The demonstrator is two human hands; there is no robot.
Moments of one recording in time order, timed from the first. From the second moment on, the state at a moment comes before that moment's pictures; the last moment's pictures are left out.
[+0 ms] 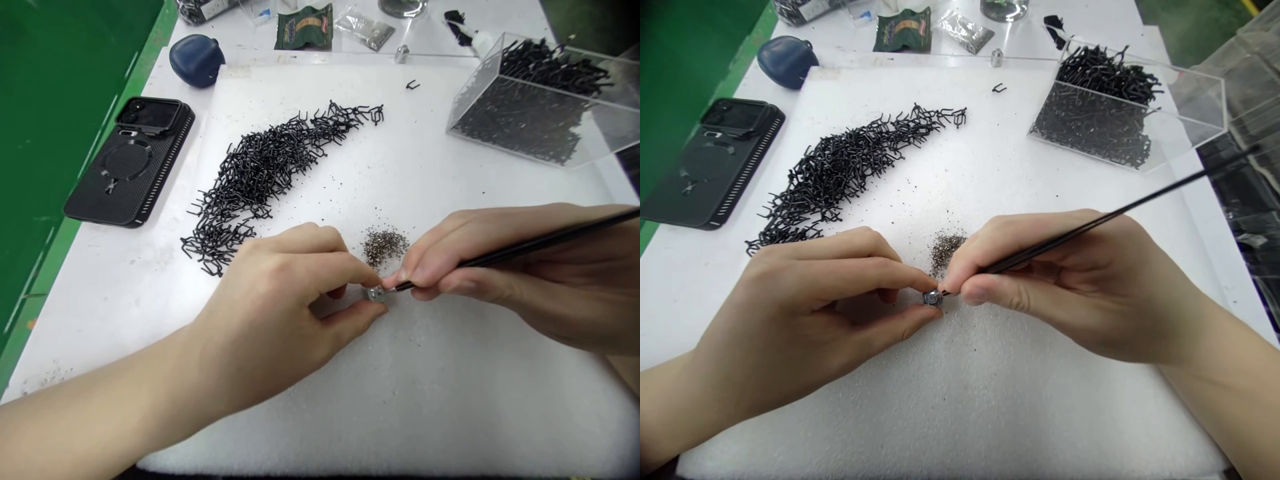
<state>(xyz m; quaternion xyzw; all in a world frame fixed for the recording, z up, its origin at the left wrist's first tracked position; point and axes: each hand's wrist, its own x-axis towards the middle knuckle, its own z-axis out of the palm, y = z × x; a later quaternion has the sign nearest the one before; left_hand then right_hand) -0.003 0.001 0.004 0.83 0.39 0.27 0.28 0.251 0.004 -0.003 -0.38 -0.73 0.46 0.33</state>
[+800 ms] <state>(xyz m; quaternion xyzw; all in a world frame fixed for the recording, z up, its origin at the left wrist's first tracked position) -0.002 0.002 0.003 0.83 0.39 0.28 0.28 0.256 0.012 0.001 -0.46 -0.75 0.20 0.43</state>
